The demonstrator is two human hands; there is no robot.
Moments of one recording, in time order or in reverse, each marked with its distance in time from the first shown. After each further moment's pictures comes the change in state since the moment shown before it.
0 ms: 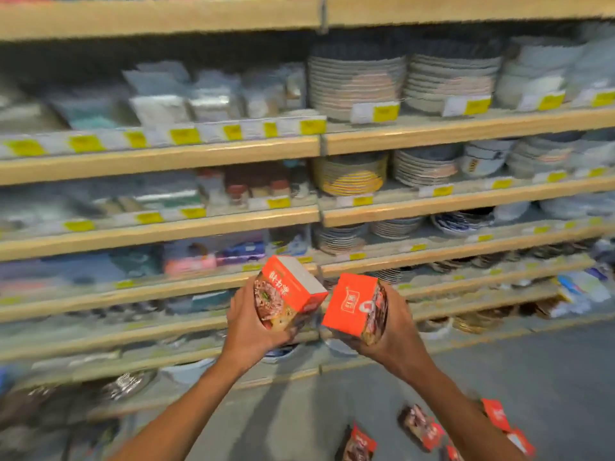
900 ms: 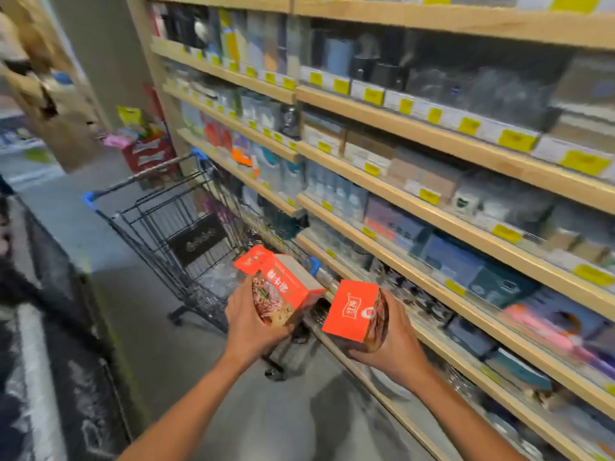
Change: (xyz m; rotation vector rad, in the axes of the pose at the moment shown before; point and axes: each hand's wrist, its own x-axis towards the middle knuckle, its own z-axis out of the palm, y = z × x) left_hand -0.274 -0.296 -0.437 0.223 0.796 -0.609; right_hand -0.046 -0.431 0.426 0.281 -0.788 -0.597
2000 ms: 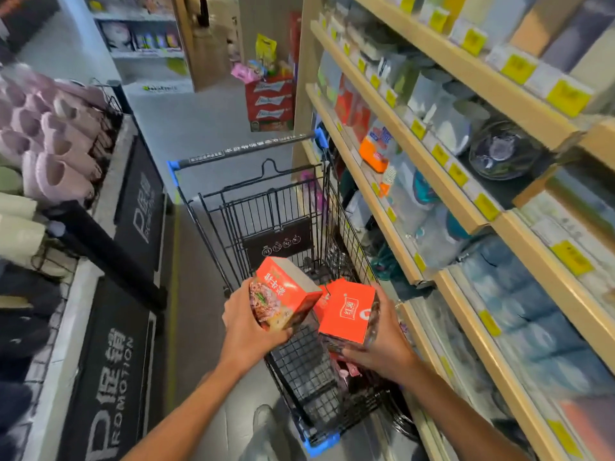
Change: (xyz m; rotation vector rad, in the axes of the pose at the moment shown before) left_hand 0.274 -0.220 -0.041 -0.002 0.283 -0.431; right_hand 0.432 0.024 0.270 0.098 -0.634 0.004
